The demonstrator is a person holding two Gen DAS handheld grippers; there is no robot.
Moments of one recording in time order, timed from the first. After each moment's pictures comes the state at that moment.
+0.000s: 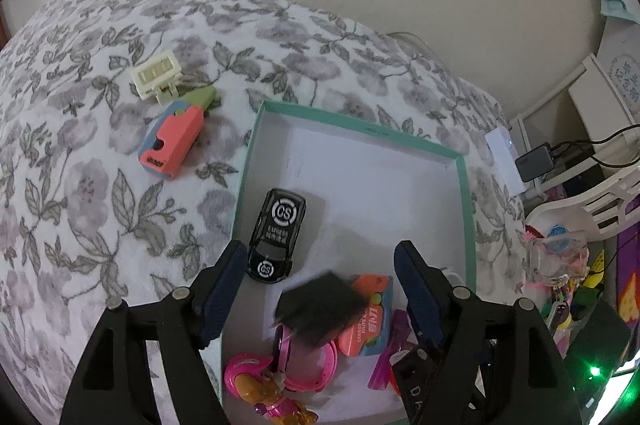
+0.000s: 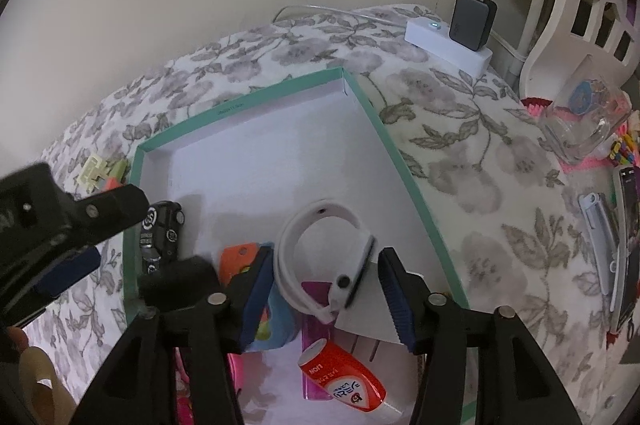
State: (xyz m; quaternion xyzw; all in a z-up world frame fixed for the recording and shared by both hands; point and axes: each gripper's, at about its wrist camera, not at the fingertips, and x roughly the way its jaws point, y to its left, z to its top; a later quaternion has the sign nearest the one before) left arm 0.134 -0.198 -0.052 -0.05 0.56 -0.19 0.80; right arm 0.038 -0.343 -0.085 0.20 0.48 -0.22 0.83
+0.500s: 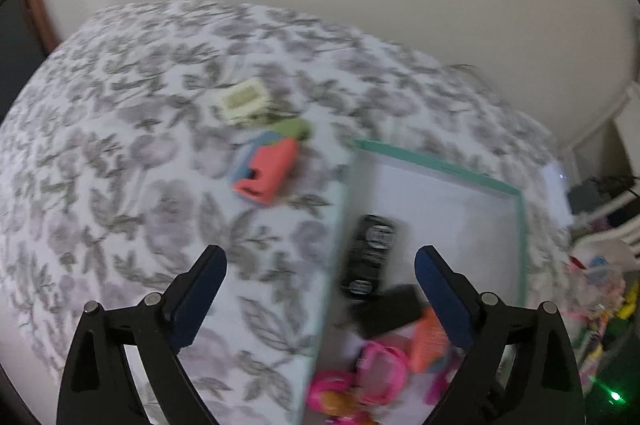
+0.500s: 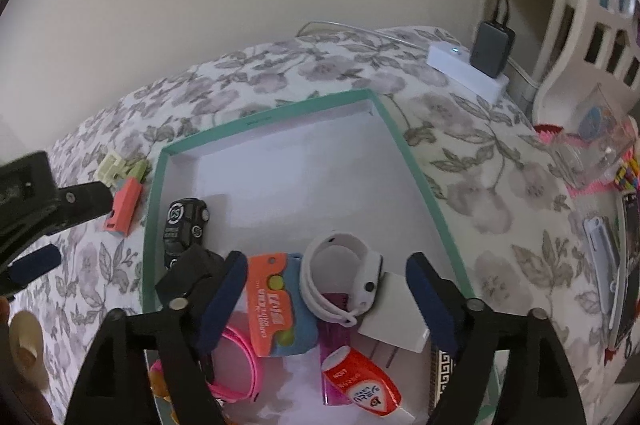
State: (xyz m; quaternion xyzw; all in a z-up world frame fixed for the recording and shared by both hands) left arm 0.155 -0.153 -0.044 -0.03 0.55 -0.08 0.83; right arm 0.046 -0.322 -0.075 0.16 0.46 -0.19 0.85
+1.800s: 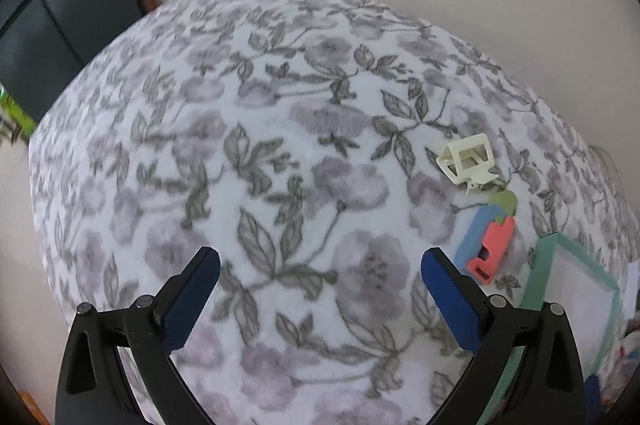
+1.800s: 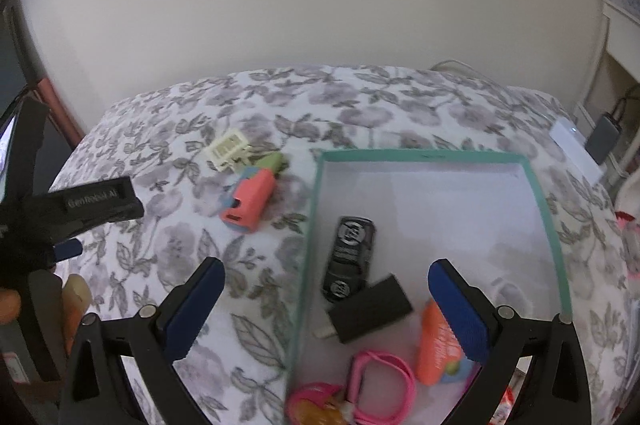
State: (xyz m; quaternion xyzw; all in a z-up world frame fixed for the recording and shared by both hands) left arm 0.200 -0.015 -0.066 -0.05 0.54 0.08 0.84; right arm 0.101 -0.221 -0.050 0.10 0.43 -0.05 0.89
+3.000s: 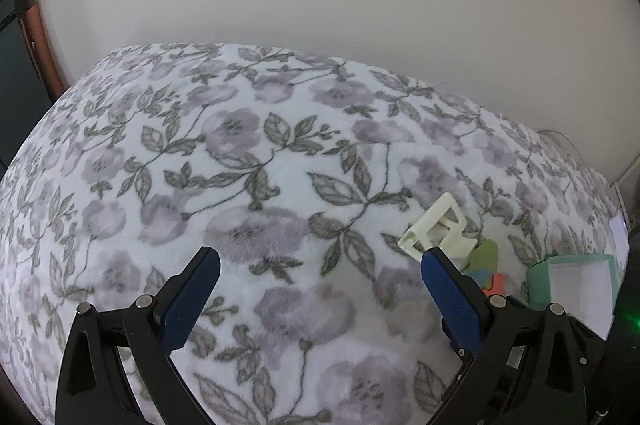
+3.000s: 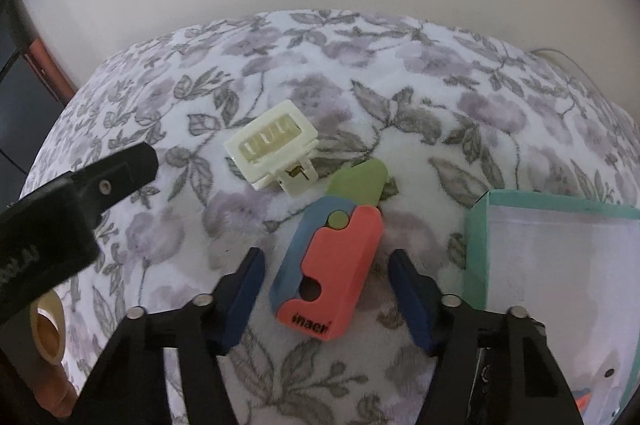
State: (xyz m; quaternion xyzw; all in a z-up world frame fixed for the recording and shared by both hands) left arm 0.277 -0.019 -0.081 0.00 0.47 -0.10 0.88; right arm 0.236 -0.167 -0.119 0.09 0.52 -0.03 0.85
